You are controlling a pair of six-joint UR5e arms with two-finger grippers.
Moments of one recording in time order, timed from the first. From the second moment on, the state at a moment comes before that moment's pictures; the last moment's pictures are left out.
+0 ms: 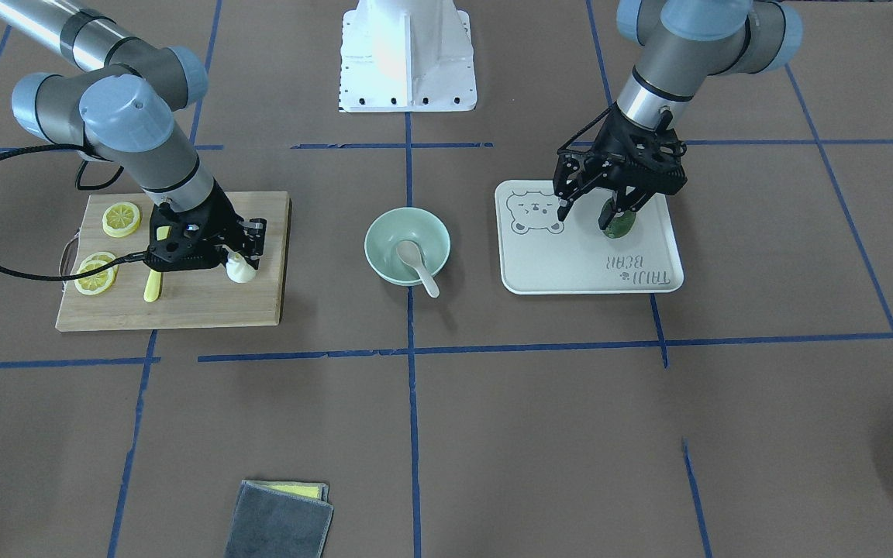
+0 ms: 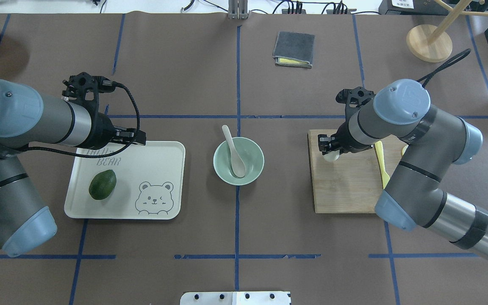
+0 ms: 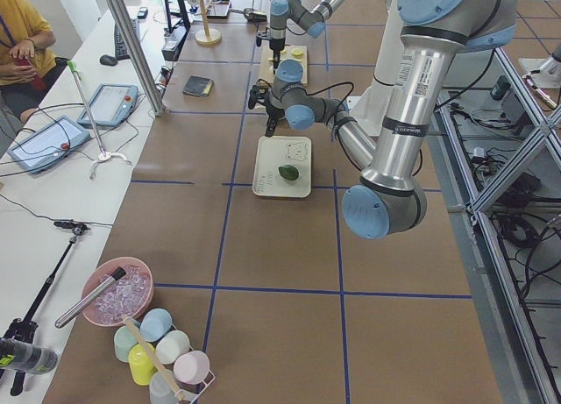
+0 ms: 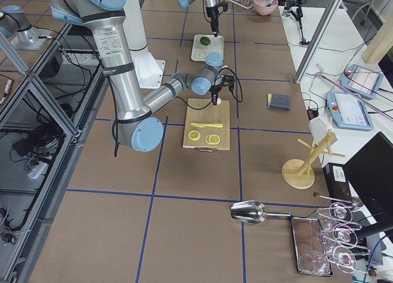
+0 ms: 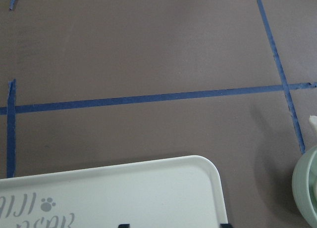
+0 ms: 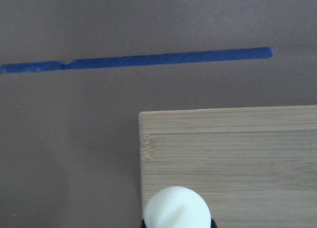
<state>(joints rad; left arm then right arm) -0.68 -1.85 -1.97 -1.91 -1.88 -1.07 0.66 -1.21 1.74 -1.28 1.99 1.19</state>
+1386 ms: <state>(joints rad) -0.68 -1.81 -1.96 -1.91 -1.88 -1.06 0.48 -0.85 1.58 -1.34 1.84 1.59</state>
